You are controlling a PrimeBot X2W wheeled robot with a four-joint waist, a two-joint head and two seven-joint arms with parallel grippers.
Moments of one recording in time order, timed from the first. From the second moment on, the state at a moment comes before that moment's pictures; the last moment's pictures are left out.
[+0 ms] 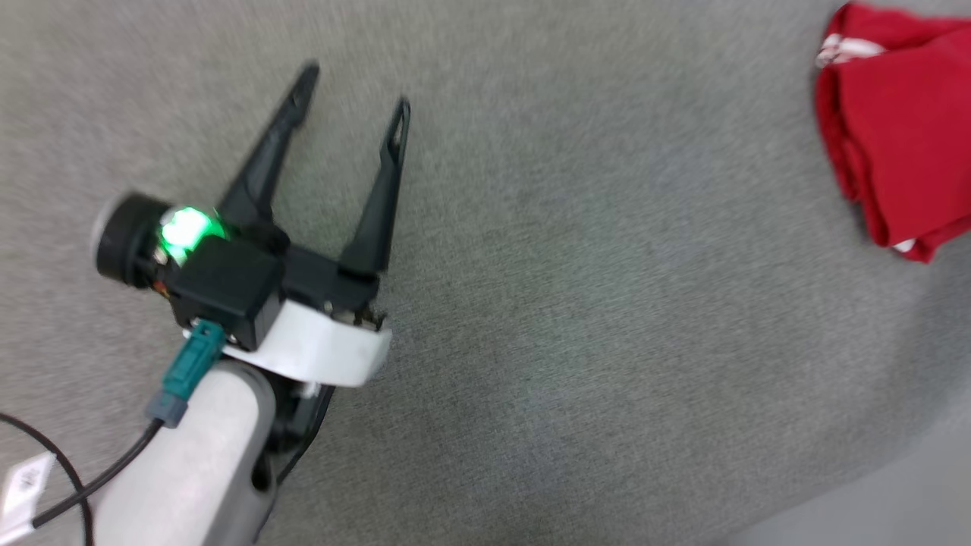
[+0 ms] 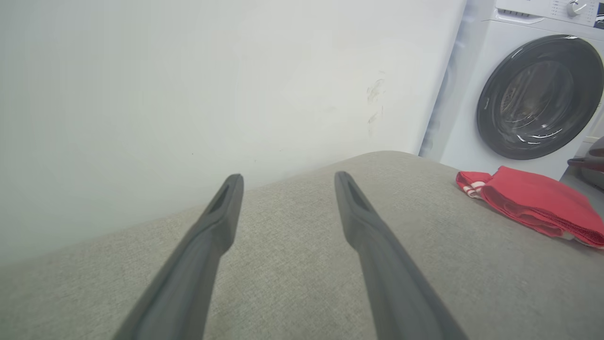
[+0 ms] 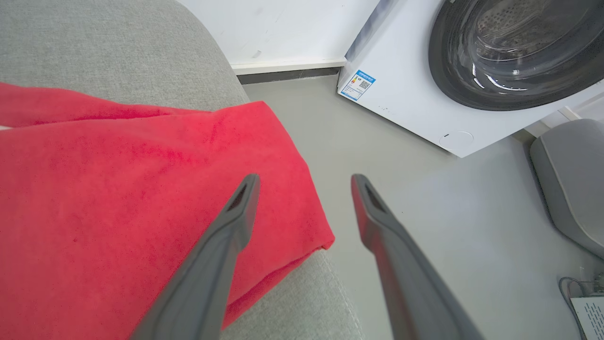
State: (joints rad) left arm -0.52 0.41 -0.45 -0.22 -0.27 0.13 -0.13; right arm -0.89 -0.44 -0.31 0.94 -0.01 0.13 -0.02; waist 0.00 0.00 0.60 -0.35
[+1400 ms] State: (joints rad) left arm 0.00 0.39 -0.37 0.08 -0.48 0.24 -0.22; right arm 0.10 -0.08 -0.08 -0.11 0.10 0.13 0.02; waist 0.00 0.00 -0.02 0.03
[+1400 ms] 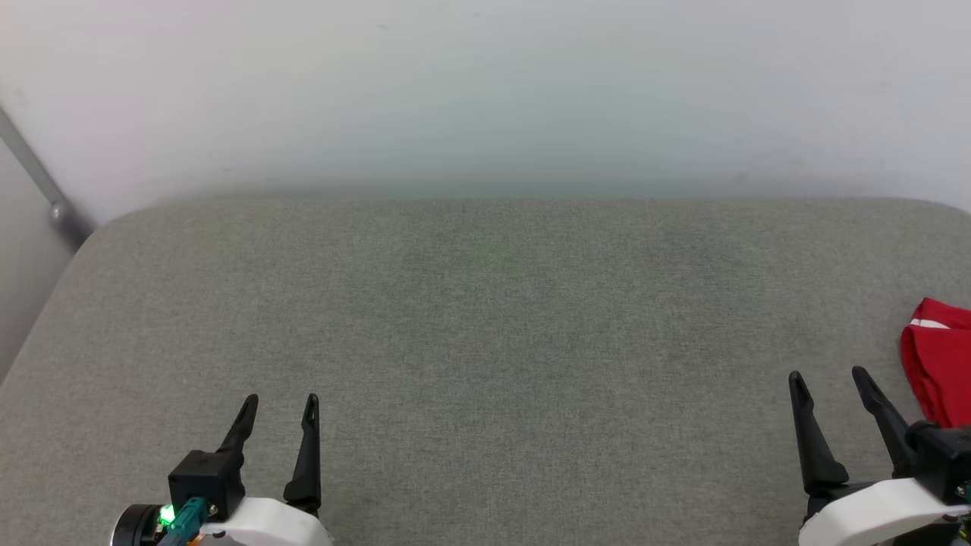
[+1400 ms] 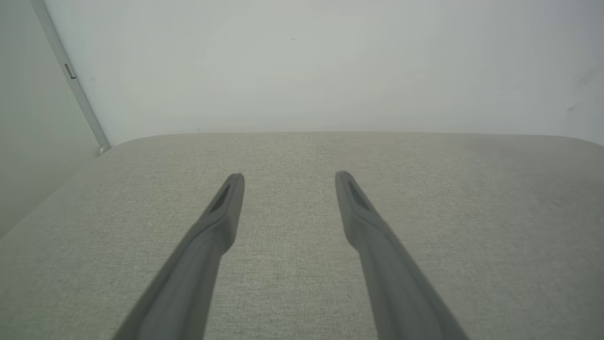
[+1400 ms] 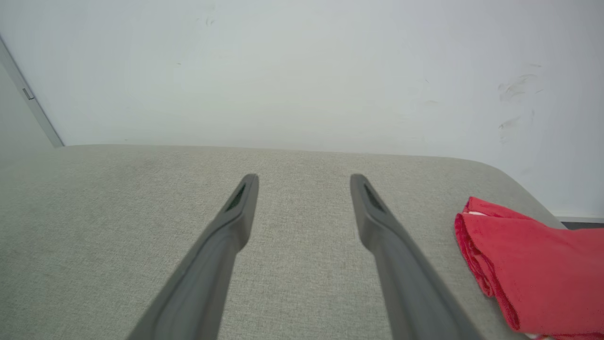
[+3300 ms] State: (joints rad) left arm 0.01 0.30 -0.27 0.15 -0.75 0.17 -0.17; right arm 0.12 -0.06 -0.05 -0.03 0.47 0.13 0.04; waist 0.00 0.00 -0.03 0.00
